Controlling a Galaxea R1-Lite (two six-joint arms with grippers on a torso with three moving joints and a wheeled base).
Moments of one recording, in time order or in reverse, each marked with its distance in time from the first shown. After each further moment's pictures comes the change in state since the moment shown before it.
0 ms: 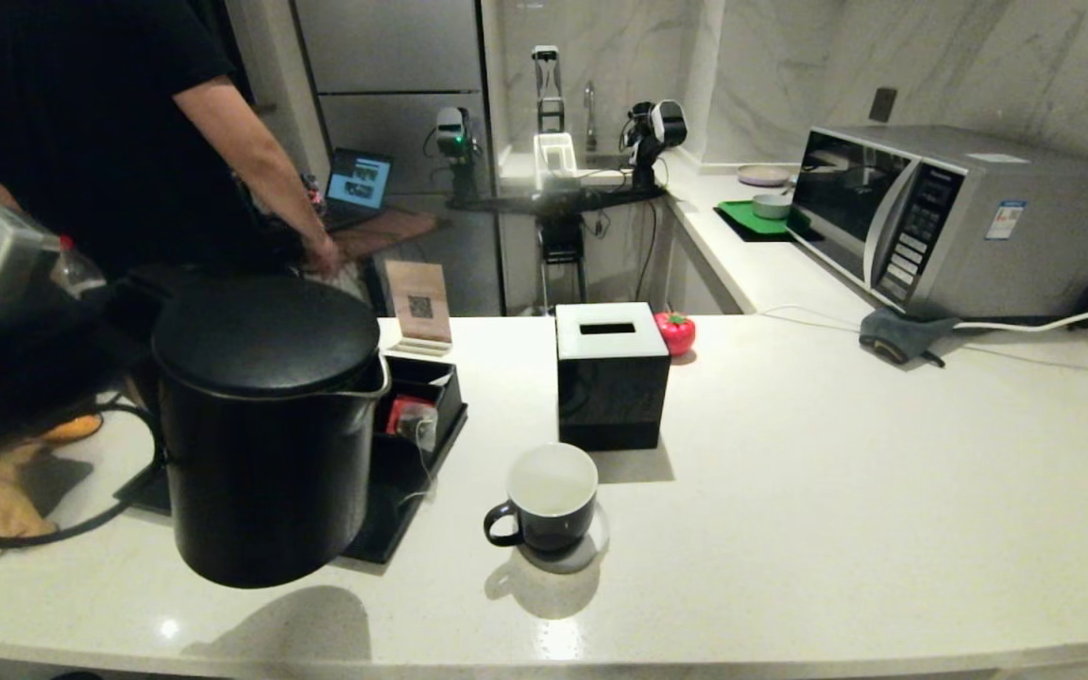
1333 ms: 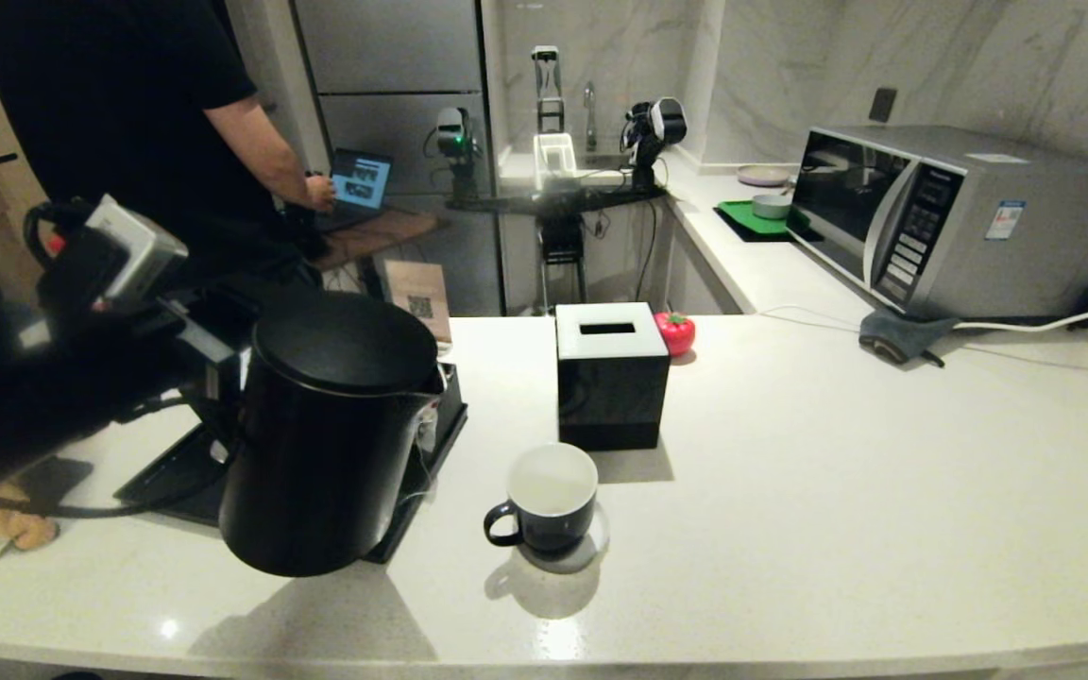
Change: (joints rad) left arm -0.156 0.047 -0.097 0.194 0.188 0.136; right arm 0.000 0.000 0.000 0.000 0.000 0.000
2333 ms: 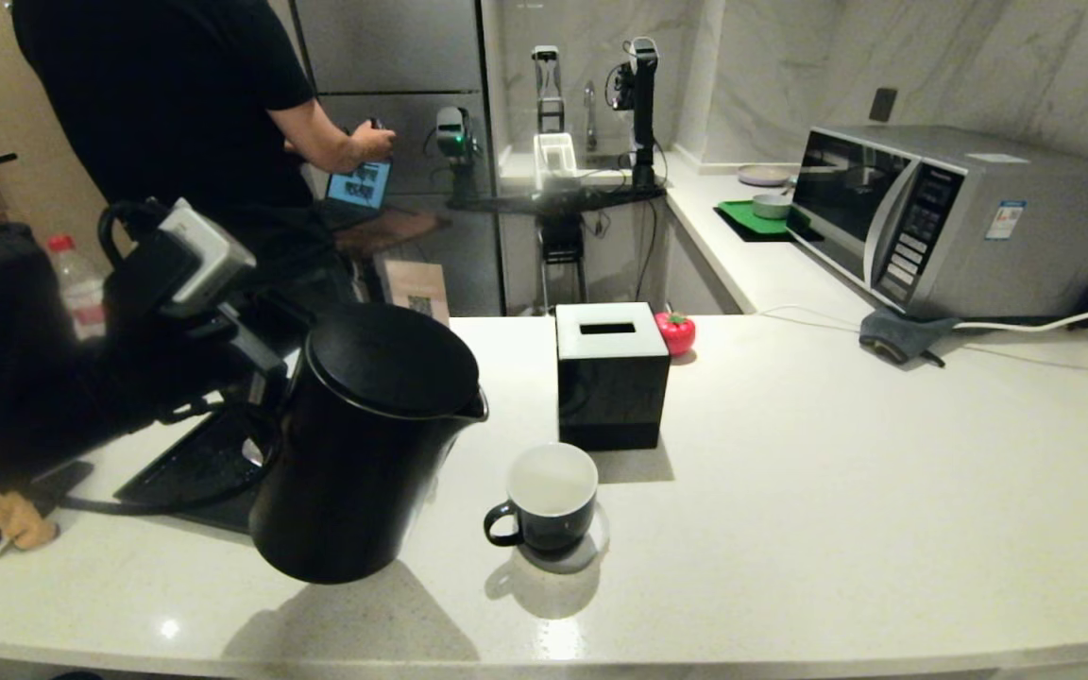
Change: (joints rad) left arm -0.118 0.002 -0.052 0.116 0.074 0.095; right arm 0.000 0.000 0.000 0.000 0.000 0.000
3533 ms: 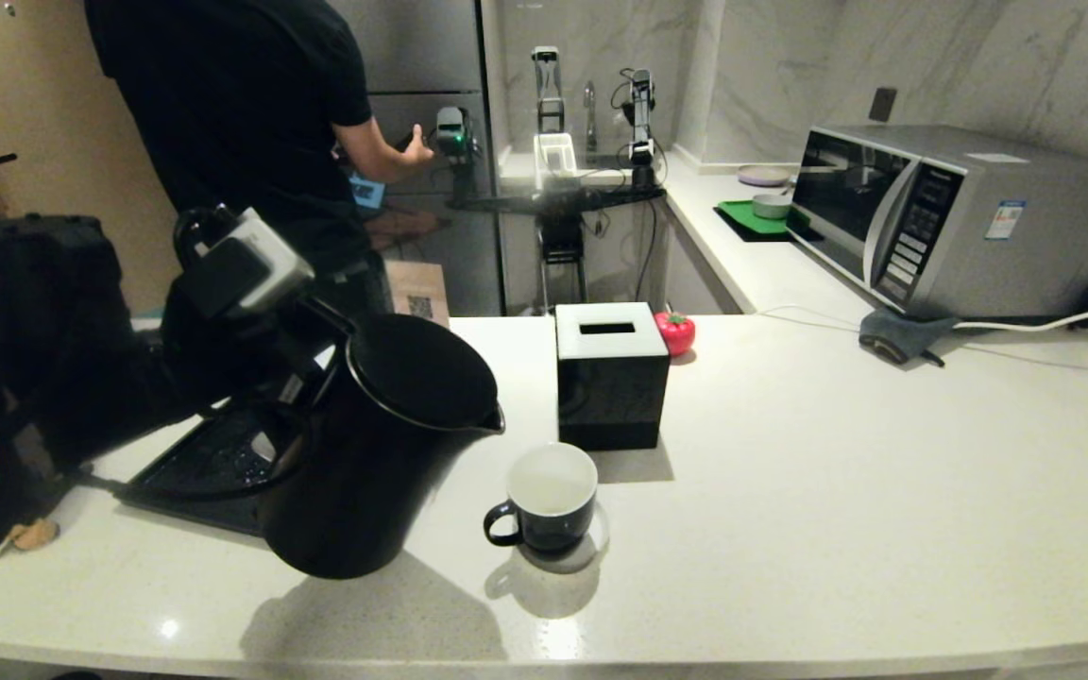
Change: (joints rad) left arm -0.071 0.041 -0.070 0.095 0.110 0.106; right arm 0.000 0.000 0.000 0.000 0.000 0.000
